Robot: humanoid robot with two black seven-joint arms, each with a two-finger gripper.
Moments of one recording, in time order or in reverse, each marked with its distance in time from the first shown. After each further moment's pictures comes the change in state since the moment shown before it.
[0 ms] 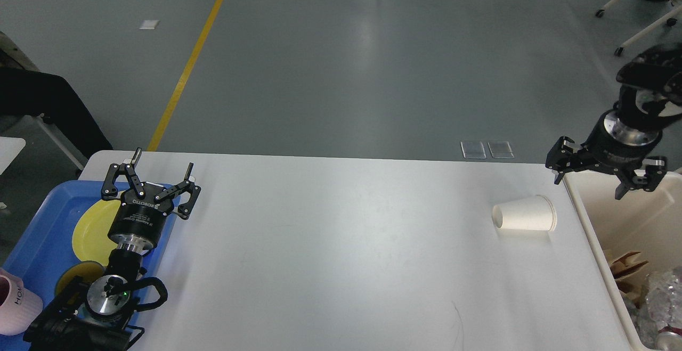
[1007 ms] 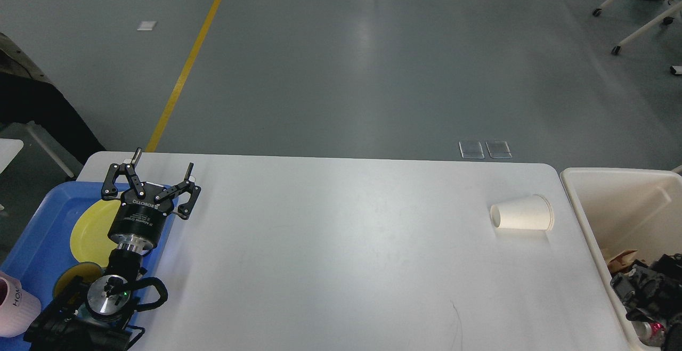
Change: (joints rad) left arm 0.001 0.000 0.000 0.000 0.000 0.000 0.000; right arm -1.141 0.098 0.068 -0.825 0.176 -0.860 -0.004
